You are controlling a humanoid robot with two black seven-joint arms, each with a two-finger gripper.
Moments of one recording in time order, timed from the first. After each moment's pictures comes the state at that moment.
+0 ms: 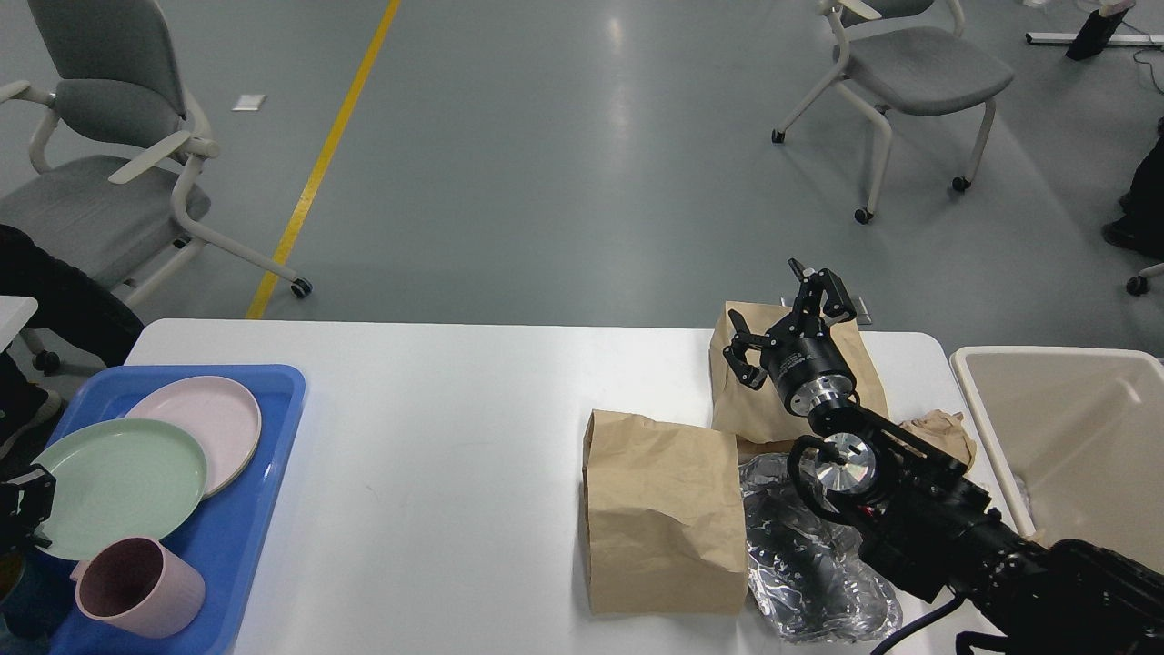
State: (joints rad) left arm -0.90 0.70 0.57 -0.26 0.02 -0.83 0.28; right arm 0.69 -0.03 0.62 0.44 0.06 0.26 0.45
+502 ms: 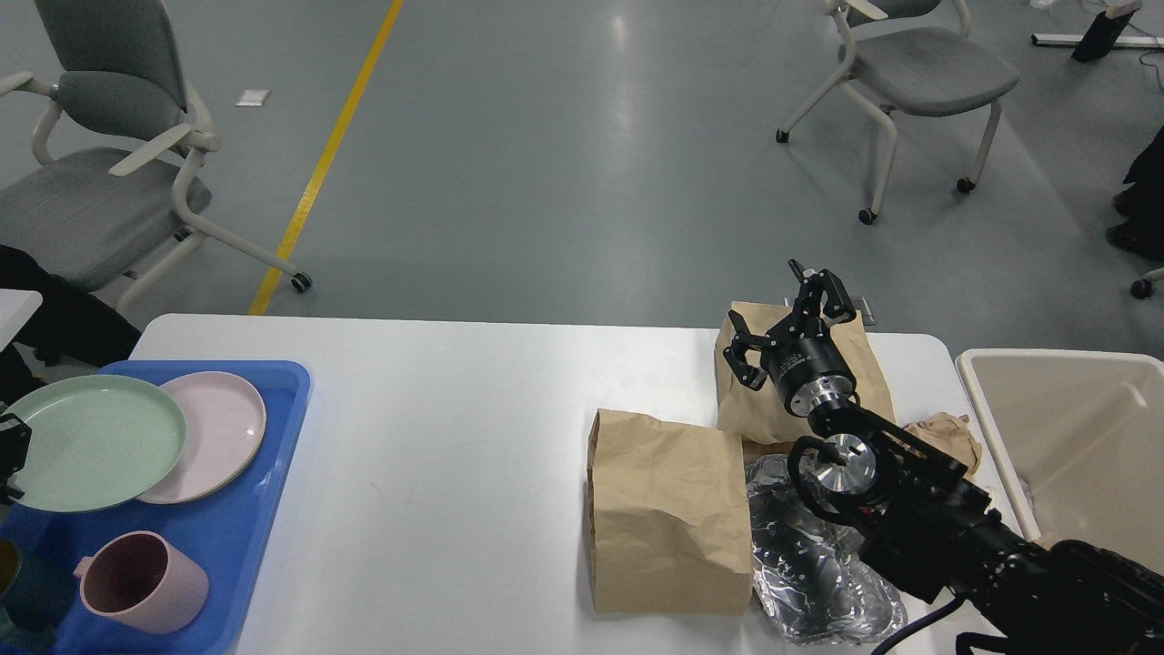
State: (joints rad) left arm -1.00 0.70 0.57 -0.19 0.02 -0.85 0.34; right arm 0.69 -0.03 0.62 0.44 0.06 0.26 0.45
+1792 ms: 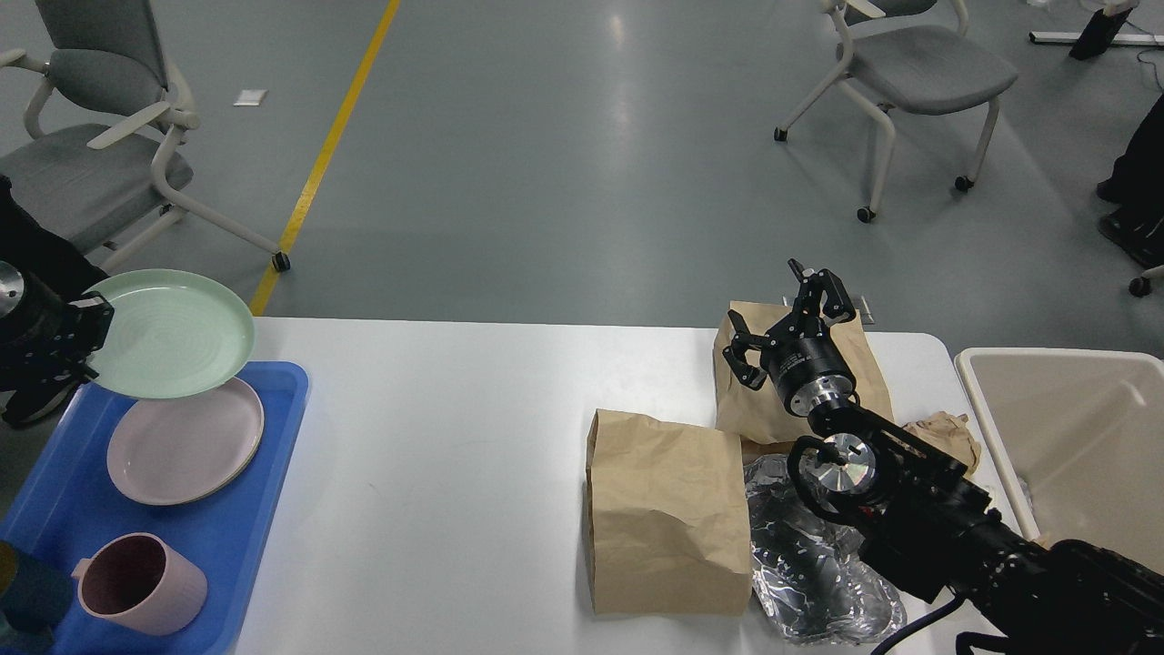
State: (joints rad) left arm -1.28 0.55 0.58 -0.20 -0.05 -0.85 0.61; right arm 0.69 -0.03 0.62 0.44 0.06 0.26 0.45
